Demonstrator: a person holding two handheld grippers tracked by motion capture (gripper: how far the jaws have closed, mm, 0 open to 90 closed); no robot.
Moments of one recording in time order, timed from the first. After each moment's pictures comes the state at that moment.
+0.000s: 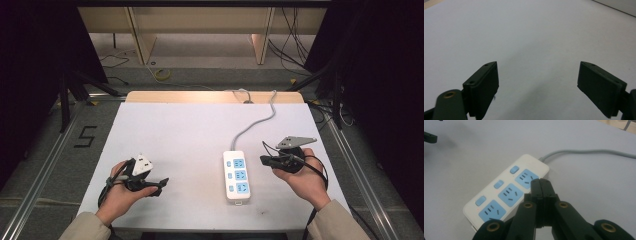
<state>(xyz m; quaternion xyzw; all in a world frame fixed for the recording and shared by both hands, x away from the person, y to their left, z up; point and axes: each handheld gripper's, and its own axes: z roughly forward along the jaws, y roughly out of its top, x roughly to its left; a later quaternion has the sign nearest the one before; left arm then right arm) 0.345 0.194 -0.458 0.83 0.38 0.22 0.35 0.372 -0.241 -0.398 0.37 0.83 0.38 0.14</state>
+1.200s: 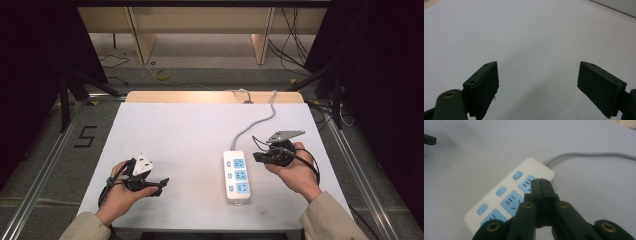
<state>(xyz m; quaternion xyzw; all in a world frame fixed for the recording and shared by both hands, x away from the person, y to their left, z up) 0.346 0.193 -0.458 0.83 0.37 0.22 0.35 0.388 -0.221 -0.395 0.37 0.85 0.36 0.12</state>
